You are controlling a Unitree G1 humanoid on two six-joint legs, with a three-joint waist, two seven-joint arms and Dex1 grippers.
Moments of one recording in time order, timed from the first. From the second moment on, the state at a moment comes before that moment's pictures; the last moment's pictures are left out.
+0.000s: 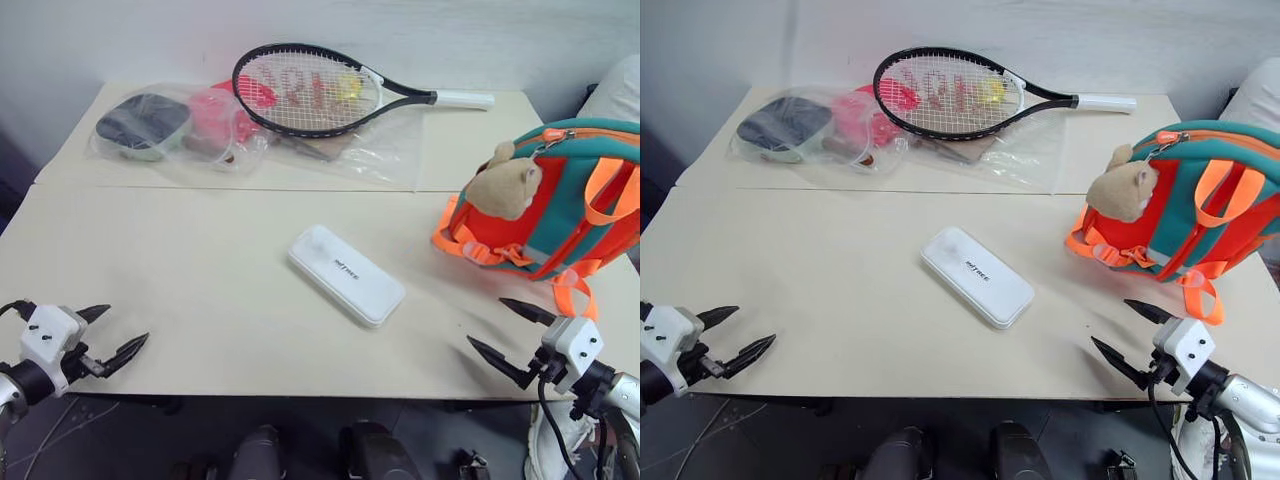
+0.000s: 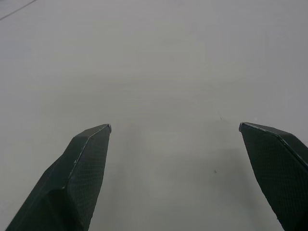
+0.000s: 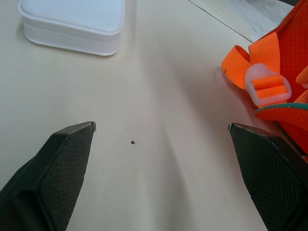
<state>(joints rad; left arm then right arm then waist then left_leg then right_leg) 0.31 0.76 0.56 -0.03 -0.35 0.07 -0.80 0.25 -0.66 -0.35 -0.04 0.36 -0.24 0.95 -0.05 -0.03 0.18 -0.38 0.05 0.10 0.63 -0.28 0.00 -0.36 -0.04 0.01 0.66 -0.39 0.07</state>
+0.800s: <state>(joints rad) -0.81 0.43 -0.07 0.56 -0.12 0.15 -0.64 0.09 -0.68 0.00 -0.30 0.16 0.05 0.82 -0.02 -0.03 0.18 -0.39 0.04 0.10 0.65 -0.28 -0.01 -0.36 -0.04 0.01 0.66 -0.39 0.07</state>
